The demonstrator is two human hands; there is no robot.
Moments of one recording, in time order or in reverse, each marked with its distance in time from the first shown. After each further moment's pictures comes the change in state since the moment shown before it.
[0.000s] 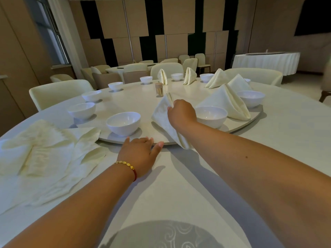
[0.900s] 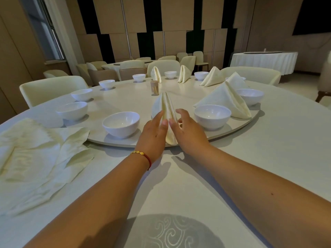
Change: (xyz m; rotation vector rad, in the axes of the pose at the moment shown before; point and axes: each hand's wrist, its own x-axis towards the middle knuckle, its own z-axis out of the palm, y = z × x) left_hand 0.052 0.051 0.007 -0.806 0.265 0.033; right_hand -0.029 0.070 0.006 0.138 -0.045 -0.222
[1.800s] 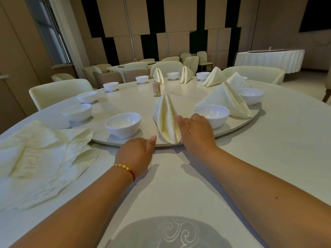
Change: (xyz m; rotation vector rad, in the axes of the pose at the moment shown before) left_hand -0.040 -0.003 -0.033 0.650 -0.069 -0.152; right_hand -0.016 -0.002 -0.021 -0.236 0.128 -0.033
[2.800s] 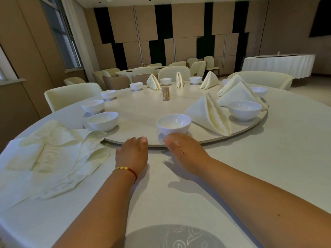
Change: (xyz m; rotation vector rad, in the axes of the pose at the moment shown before) left_hand -0.018 -0.015 -0.012 -0.131 0.083 -0.219; right_hand -0.036 -0.026 0.006 0.327 -0.354 -0.273
